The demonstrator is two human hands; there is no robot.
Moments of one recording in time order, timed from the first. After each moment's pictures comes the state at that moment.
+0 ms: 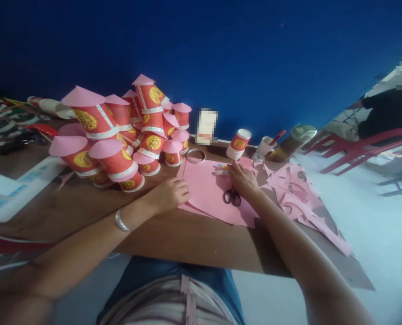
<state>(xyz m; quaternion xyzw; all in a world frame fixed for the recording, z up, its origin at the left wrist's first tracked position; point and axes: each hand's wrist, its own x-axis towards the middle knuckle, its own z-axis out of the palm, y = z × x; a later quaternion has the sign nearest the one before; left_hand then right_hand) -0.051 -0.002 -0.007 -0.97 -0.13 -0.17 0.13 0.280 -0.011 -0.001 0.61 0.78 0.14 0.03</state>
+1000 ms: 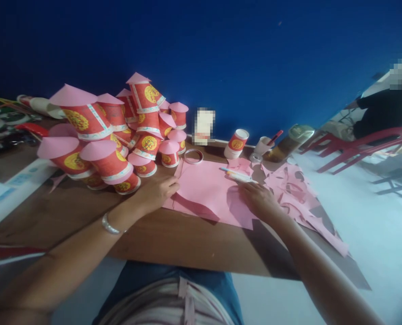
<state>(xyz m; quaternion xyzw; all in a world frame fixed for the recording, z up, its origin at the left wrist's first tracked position) -0.069 -0.005 0.018 -0.95 -0.23 -0.20 0.12 0.323 -0.080 0.006 0.55 0.82 0.12 -0.02</state>
